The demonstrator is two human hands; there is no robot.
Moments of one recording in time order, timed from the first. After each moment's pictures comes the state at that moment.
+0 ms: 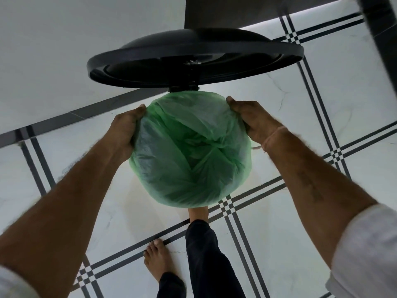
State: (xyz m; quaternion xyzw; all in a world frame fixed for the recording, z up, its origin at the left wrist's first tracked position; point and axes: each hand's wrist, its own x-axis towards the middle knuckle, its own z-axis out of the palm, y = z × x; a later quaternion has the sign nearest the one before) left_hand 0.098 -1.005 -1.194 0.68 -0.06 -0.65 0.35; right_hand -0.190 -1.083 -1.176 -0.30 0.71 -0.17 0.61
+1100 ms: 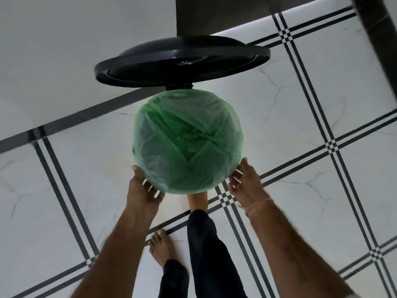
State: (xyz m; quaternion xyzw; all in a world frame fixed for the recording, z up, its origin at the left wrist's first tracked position) left_hand 0.031 -0.861 -1.170 0.64 0.24 -0.58 0.43; right_hand -0.212 -0.903 -1.166 0.05 0.72 -0.30 0.62
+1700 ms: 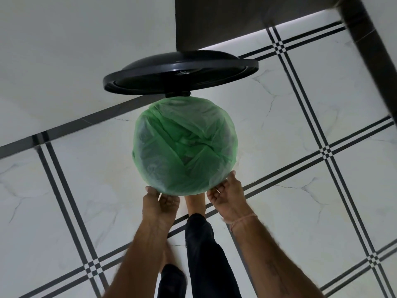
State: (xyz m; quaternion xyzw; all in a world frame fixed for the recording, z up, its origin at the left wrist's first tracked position) left_hand -0.004 -0.843 -1.171 0.57 0.40 -0.55 0.45; right_hand -0.181 -0.879 -1.172 0.18 0.67 -0.33 0.64
